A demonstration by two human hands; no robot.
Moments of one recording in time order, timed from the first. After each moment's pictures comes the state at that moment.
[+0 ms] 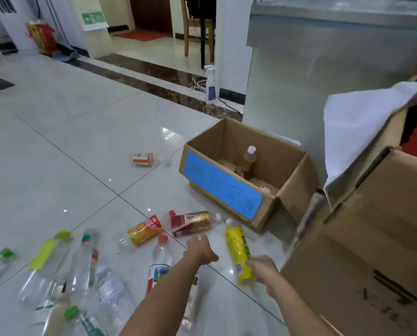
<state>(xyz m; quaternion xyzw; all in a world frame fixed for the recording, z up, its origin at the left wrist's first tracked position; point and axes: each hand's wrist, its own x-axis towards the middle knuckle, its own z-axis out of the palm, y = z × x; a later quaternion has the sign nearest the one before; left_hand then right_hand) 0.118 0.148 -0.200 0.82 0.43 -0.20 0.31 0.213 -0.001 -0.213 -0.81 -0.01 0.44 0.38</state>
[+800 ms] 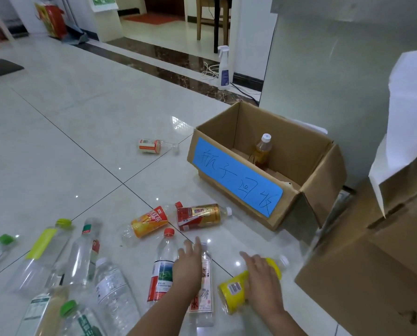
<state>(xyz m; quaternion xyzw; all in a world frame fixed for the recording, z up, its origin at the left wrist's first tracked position) 0.070 0.149 -0.273 0.88 0.42 -0.18 0.13 0.185 0.000 -0.287 -0.88 -0.43 0.15 0.13</state>
